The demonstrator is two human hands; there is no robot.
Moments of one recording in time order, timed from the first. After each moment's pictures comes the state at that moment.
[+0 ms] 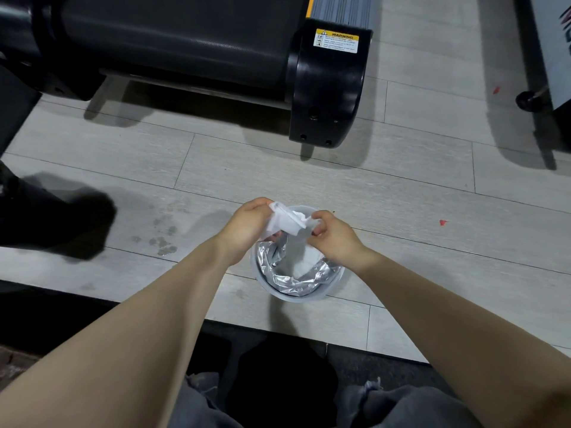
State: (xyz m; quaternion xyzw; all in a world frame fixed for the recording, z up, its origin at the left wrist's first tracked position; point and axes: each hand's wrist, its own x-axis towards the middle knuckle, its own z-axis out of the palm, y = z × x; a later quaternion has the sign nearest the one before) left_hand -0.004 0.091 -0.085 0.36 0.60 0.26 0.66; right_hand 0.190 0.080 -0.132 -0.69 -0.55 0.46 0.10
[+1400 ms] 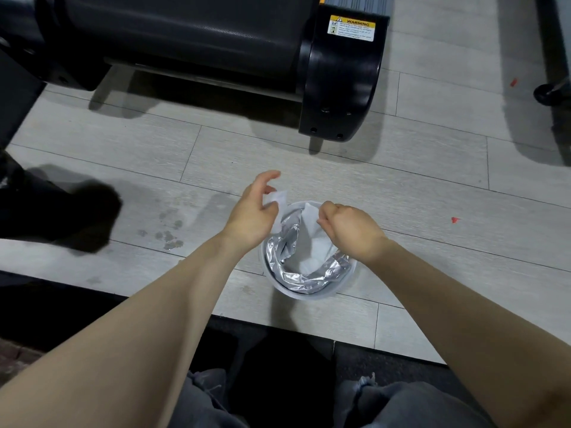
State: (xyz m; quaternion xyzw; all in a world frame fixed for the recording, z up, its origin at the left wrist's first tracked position) left_hand -0.016 0.093 -0.097 0.52 0.63 0.26 0.51; right_hand 0.195 0.093 -0.122 -0.55 -0.82 0.15 -0.05
